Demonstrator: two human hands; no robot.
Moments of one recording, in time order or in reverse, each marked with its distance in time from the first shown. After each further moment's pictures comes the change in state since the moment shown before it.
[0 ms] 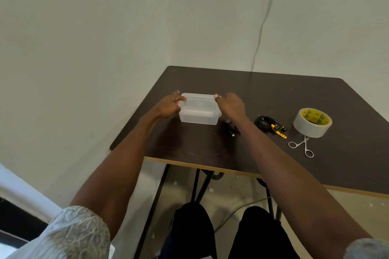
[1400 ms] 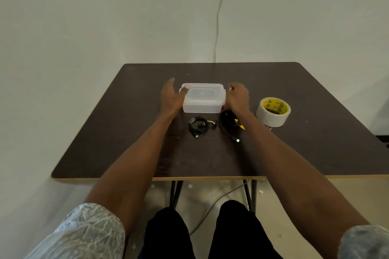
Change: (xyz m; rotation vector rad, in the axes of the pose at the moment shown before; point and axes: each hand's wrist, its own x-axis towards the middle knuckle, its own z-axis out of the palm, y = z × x) left_hand 0.071 0.086 0.126 -0.184 0.369 0.028; right_hand 0.046 0.100 -0.080 0.103 0.290 0.090
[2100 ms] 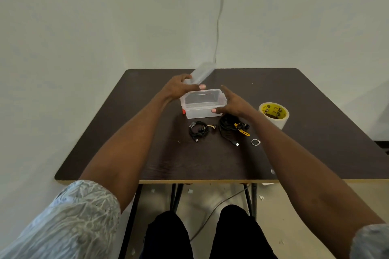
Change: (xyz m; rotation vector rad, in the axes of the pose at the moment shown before) left_hand 0.033 0.048 -0.026 0.115 -0.458 0.079; right_hand 0.011 0.013 -0.020 -0.015 -0.573 -0.143
